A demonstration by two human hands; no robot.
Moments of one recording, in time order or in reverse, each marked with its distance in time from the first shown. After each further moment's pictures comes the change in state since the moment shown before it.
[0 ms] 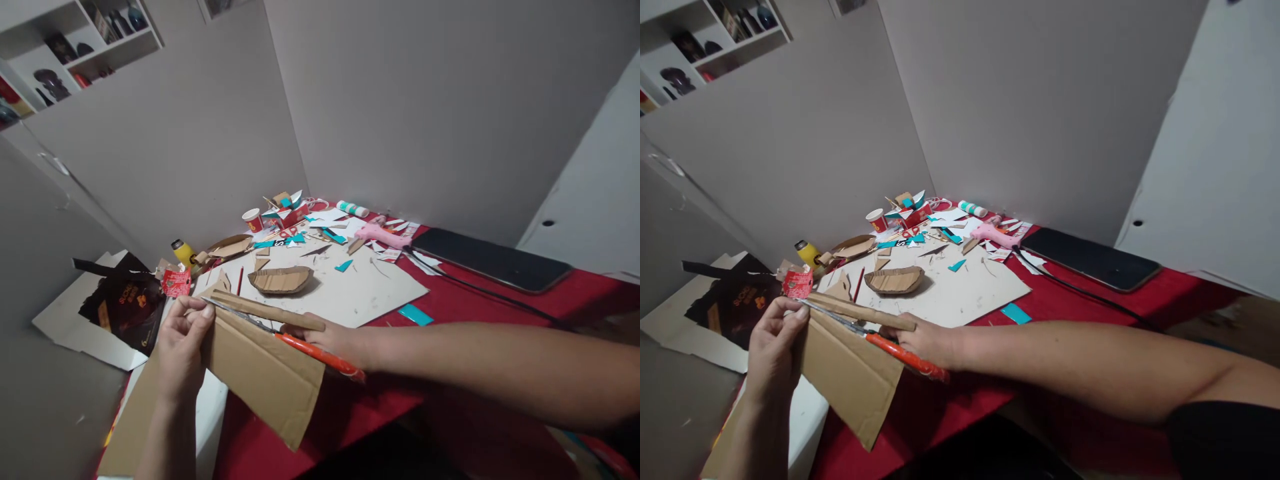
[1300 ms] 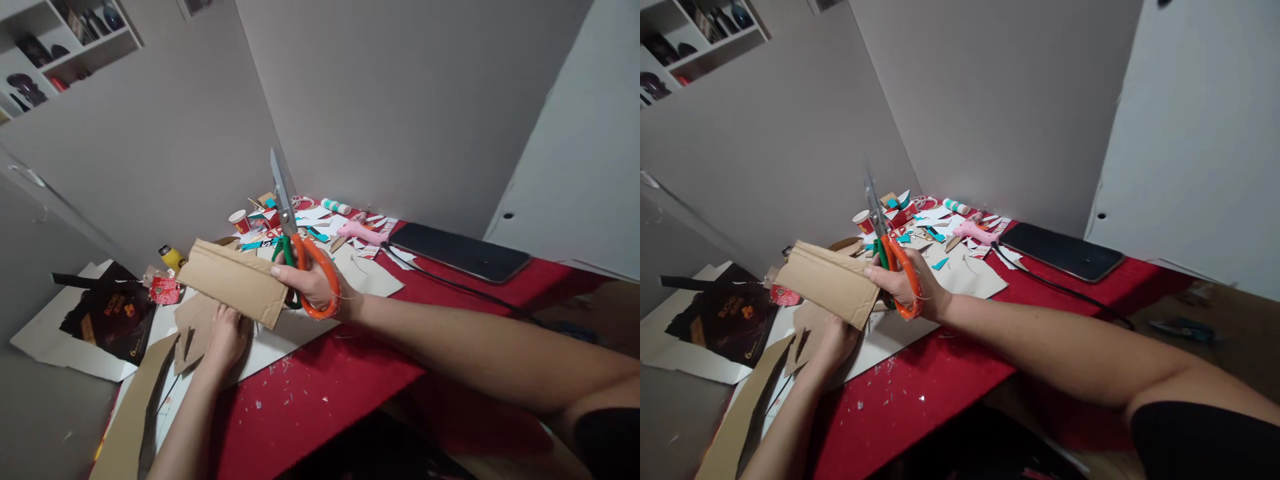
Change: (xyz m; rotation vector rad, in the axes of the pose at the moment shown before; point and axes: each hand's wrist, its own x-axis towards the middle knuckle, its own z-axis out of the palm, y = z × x) left_hand 0.048 -0.099 0.028 0.747 -0.377 0.318; right_hand 0.021 -0.010 -0.055 0.474 0.663 0.200
